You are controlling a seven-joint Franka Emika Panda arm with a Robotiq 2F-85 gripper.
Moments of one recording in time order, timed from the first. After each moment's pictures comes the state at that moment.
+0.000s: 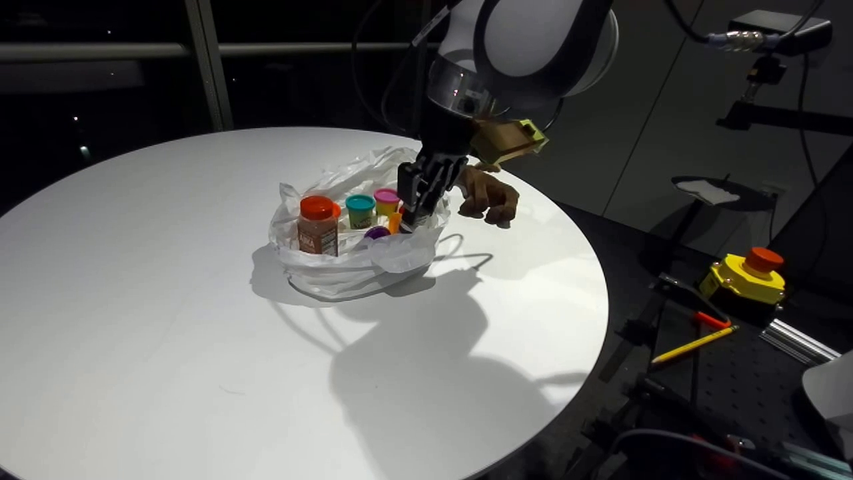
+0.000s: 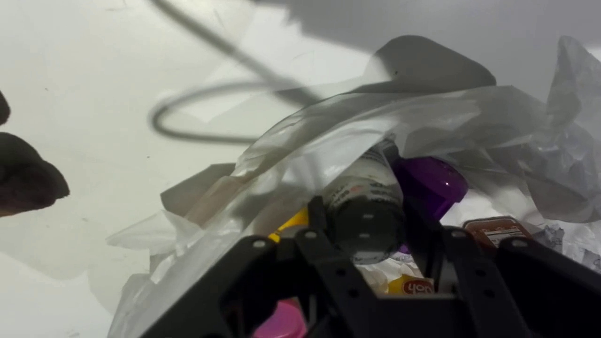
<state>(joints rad) 0.11 0.39 0.03 -2.31 0.06 2.91 0.06</state>
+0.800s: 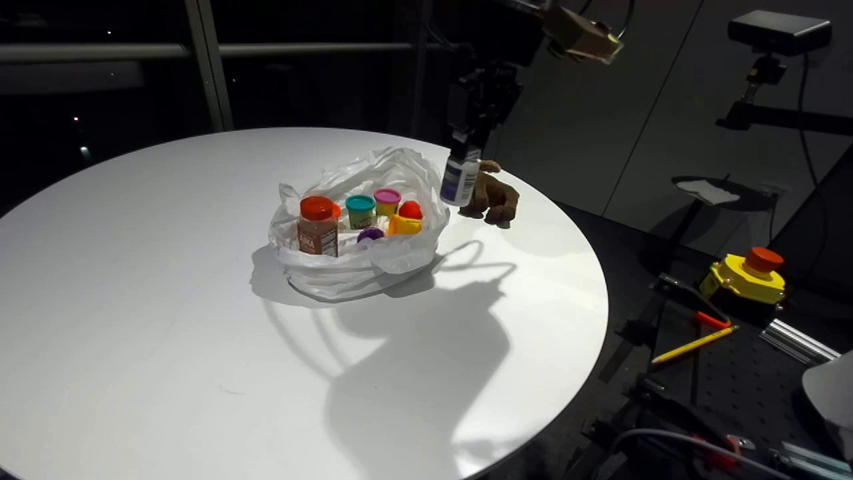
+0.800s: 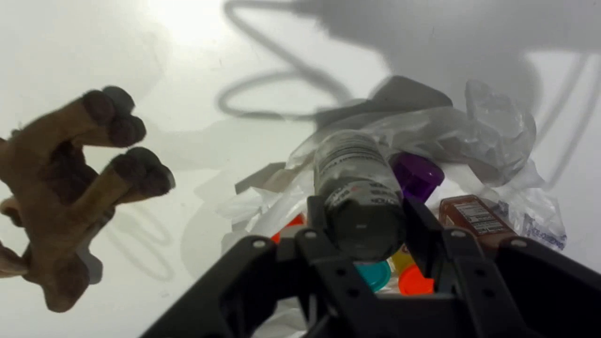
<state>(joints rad) 0.06 0.03 0.02 -2.43 0.06 2.61 0.05</state>
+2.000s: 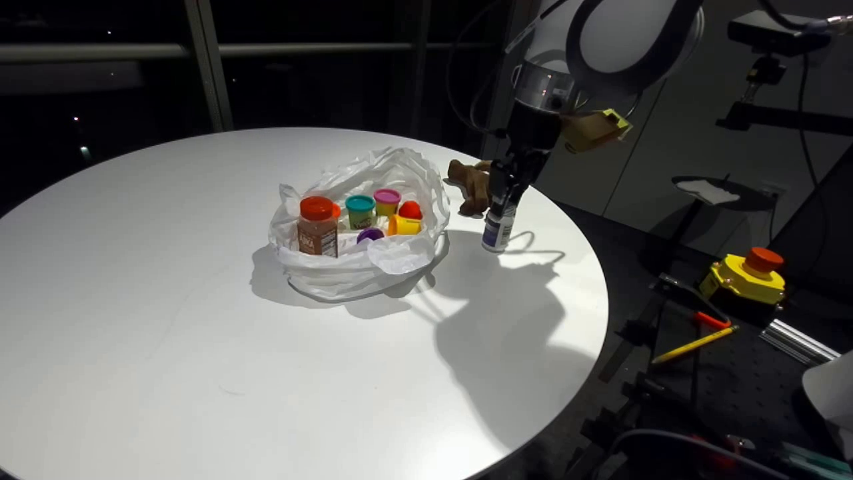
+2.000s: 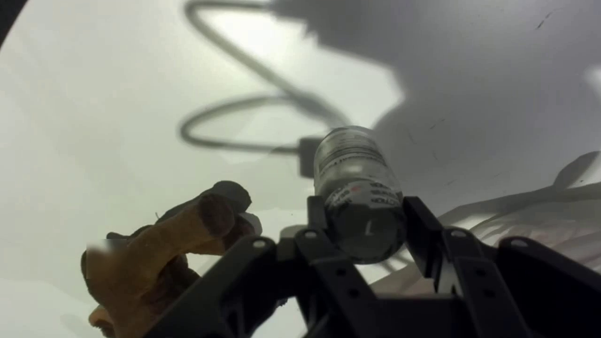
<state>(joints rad) -0.03 0.23 -0.06 -2.52 -0.08 2.85 0.06</state>
